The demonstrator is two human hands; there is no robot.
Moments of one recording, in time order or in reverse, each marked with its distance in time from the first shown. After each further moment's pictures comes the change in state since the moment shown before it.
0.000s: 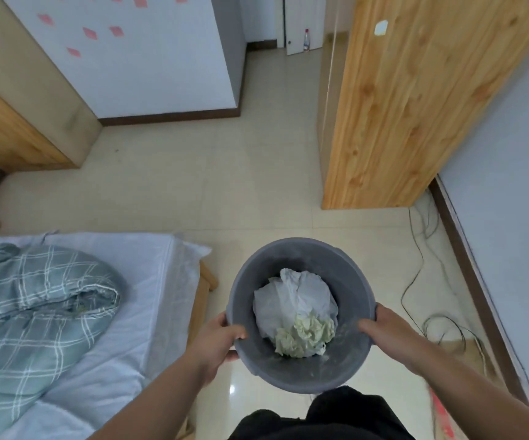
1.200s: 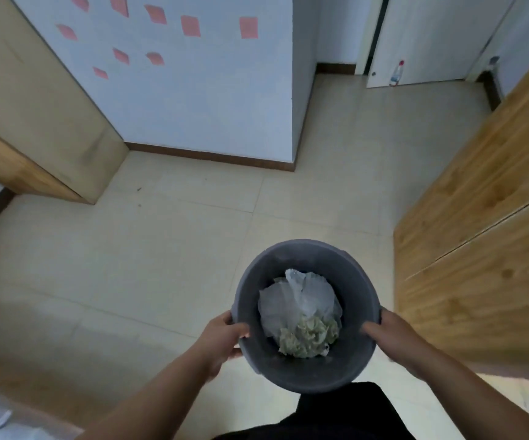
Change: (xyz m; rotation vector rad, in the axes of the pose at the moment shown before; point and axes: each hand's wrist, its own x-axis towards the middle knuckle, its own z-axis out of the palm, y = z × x) left_hand 0.545 0.582 -0.235 -0.140 0.122 -0.079; right_hand 0.628 -0.619 -0.084 -0.122 -0.100 -0.046
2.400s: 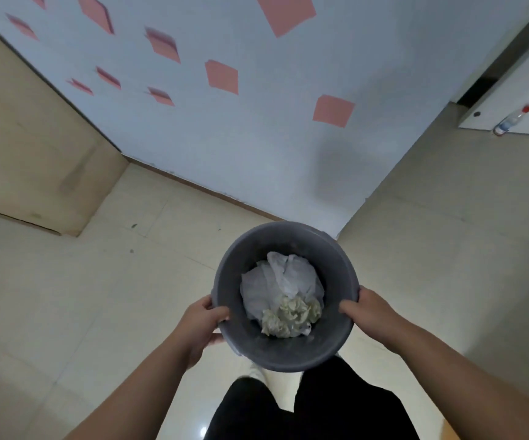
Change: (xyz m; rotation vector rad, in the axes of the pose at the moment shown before) left_hand 0.479 0.520 -0.190 -0.185 0.163 -0.098; right_hand 0.592 -0.556 -0.064 -0.213 -0.152 0.018
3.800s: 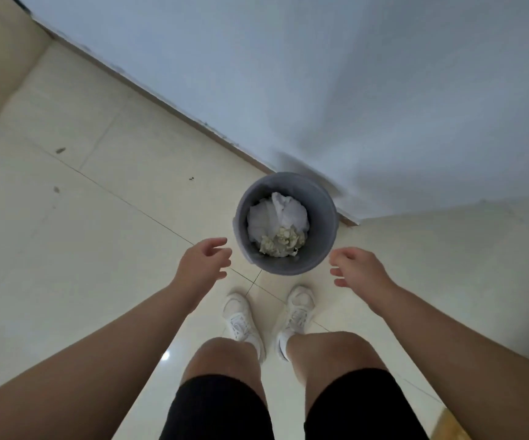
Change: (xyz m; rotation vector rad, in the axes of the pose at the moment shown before) left_hand 0.375 -0.028 0.033 0.054 0.110 0.000; right_hand 0.374 0.027 0.071 0.048 0.051 0.223
